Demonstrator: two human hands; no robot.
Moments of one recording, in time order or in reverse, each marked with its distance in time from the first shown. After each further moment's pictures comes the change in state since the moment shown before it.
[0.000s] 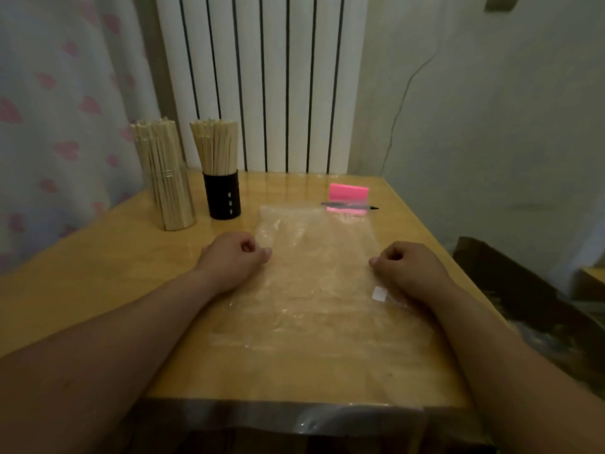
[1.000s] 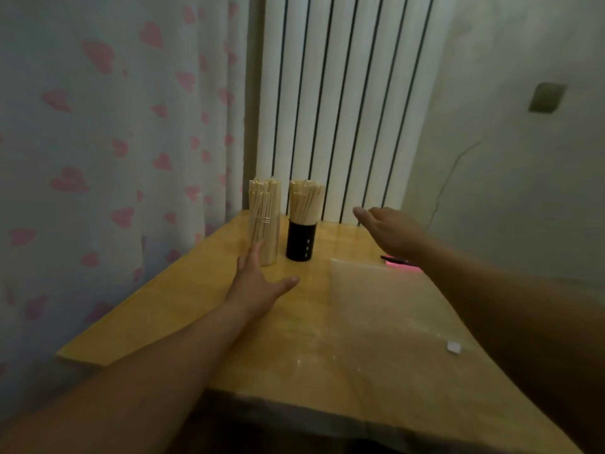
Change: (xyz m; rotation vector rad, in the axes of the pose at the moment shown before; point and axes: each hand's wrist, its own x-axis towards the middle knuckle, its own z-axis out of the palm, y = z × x) left_hand -0.047 -0.071 -0.099 -0.350 0.200 -0.068; right_hand 0.002 -0.247 0.007 -0.325 0.009 -0.459
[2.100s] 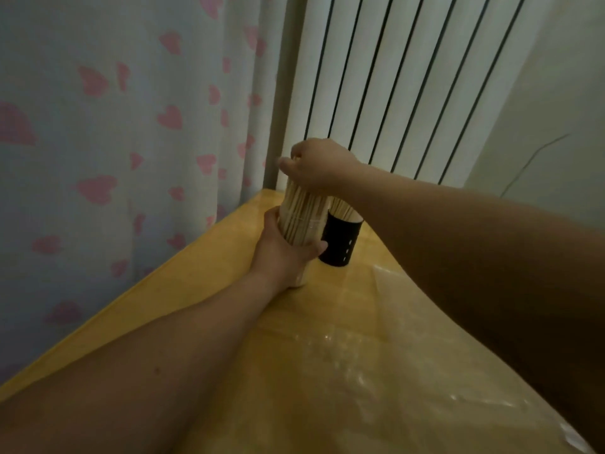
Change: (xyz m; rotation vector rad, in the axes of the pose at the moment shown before) left_hand 0.128 -0.045 0.015 -0.373 0.100 0.021; right_hand 0.167 -0.180 0.084 -0.137 -0.069 -0.293
